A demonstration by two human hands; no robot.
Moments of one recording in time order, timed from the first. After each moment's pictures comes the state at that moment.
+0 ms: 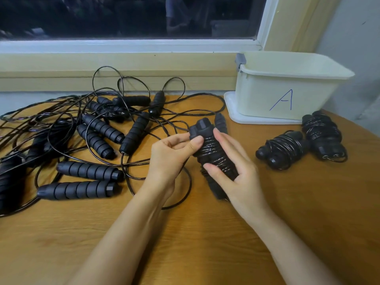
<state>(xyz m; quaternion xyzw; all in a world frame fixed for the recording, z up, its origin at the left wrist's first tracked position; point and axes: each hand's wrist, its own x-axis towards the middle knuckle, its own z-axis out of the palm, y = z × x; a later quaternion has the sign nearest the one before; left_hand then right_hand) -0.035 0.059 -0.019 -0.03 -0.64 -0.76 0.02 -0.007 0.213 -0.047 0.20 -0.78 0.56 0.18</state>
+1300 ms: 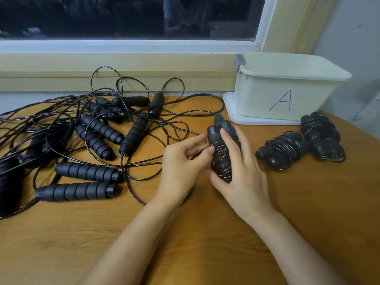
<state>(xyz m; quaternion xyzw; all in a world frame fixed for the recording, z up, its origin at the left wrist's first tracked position) -0.022 0.075 -0.020 -0.09 -0.74 -0.66 0.10 -0.008 0.219 -0.053 0.12 -0.92 0.27 0.27</state>
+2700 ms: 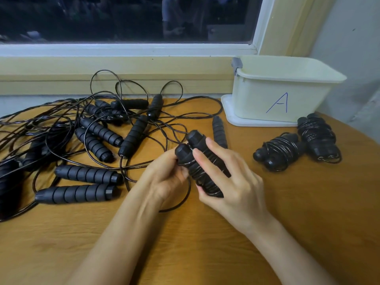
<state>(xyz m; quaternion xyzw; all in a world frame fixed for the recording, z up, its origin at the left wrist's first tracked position) -0.046 0.050 -0.026 0.07 -0.46 -0.86 -0.20 0.004 0.211 -0.048 0.28 -0.85 0.17 0.42</state>
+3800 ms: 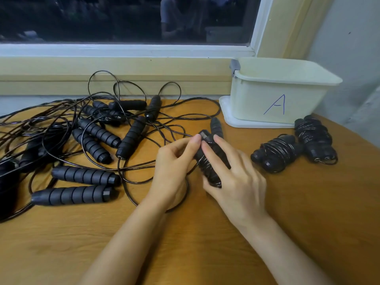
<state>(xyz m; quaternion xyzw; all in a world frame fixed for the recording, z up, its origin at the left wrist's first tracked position) -0.025 0.071 -0.013 -0.11 -0.71 -0.70 0.07 -0.002 0.211 -0.051 0.16 -0.89 0.11 0.41</state>
